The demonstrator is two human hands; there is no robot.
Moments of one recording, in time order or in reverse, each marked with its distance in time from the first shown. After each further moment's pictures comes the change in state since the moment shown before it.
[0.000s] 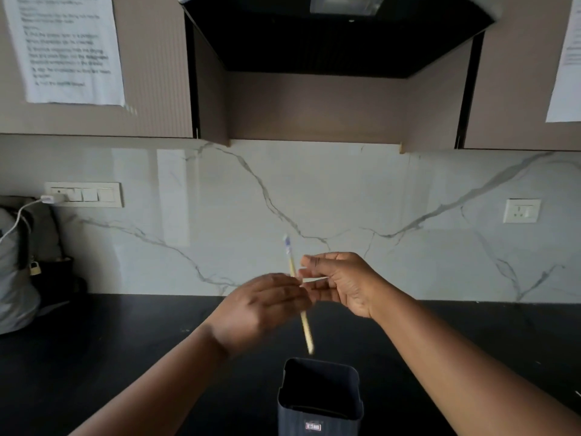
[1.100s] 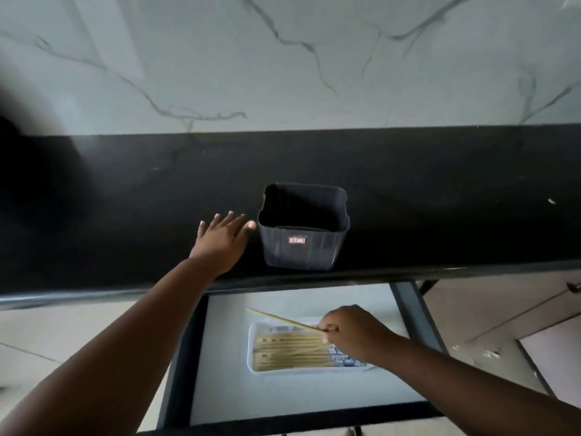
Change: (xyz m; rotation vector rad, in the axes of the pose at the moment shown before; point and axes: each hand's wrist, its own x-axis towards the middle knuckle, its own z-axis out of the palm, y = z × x) left_hand -0.191 0.069 0.148 -0.269 -0.834 -1.261; right_hand -0.148 0.306 -0.045 -1.033 -0.307 0.385
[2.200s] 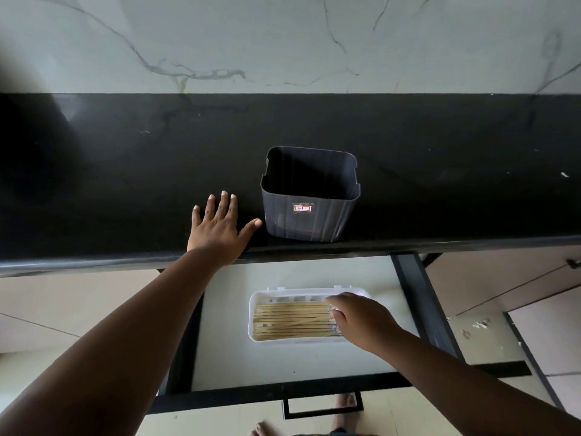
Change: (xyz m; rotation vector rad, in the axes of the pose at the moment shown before) left_hand -0.017 -0.024 0.045 0.285 -0.011 -0.017; right_hand 0.005 0.048 0.057 -0.287 0.196 -0.021
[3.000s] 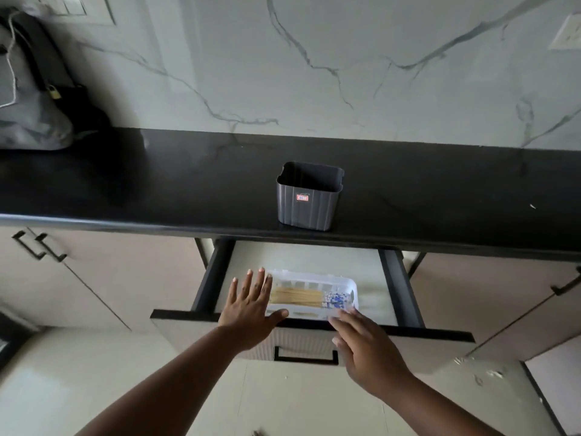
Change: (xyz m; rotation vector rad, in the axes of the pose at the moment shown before) left_hand -0.229 0.067 0.034 0.026 -0.118 0.099; right_hand -0.159 -0.016 -0.001 -0.067 0.398 -0.286
